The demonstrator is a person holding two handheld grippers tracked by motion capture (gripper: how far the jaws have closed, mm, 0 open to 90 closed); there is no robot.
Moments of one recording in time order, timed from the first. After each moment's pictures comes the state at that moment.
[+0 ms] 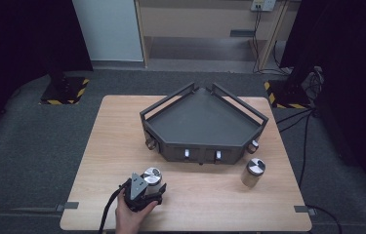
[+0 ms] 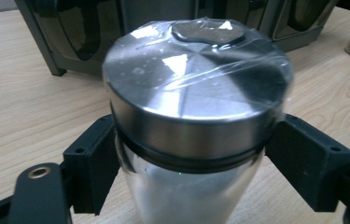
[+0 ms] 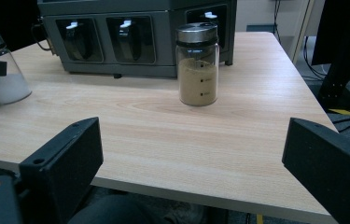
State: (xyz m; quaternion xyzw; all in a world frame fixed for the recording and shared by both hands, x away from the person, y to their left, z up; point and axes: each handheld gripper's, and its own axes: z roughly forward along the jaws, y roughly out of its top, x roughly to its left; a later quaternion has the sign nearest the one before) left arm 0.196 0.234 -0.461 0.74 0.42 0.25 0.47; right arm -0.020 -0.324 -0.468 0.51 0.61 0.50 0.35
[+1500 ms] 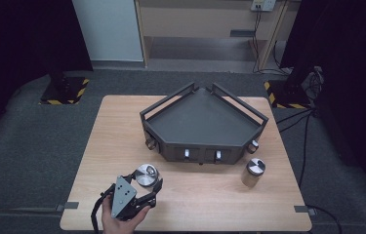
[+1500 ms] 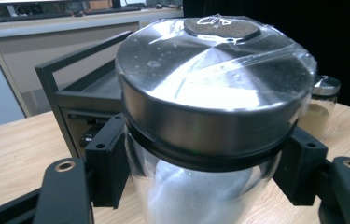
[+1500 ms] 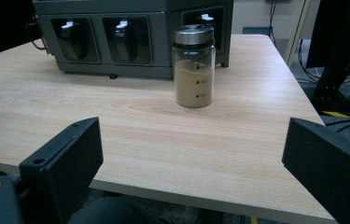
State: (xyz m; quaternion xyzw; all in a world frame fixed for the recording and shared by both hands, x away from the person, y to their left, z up) left arm 0.139 0.244 -0.399 0.69 0.34 0.32 0.55; right arm -0.020 -0.321 -0.467 0.51 0.61 0.49 0.36
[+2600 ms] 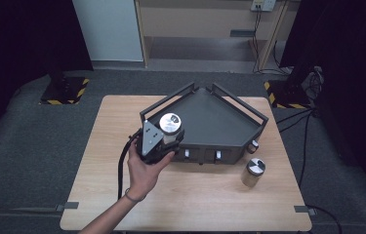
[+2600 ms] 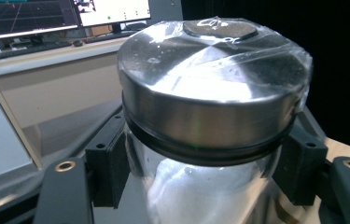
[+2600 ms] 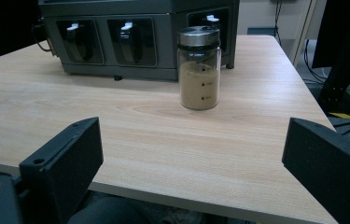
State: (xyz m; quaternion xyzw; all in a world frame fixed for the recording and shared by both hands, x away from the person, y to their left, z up) left arm 0.255 0.188 -0.337 0.69 0.32 0.35 0.55; right arm -0.016 -0.323 -0.467 0.50 0.61 0.50 0.36
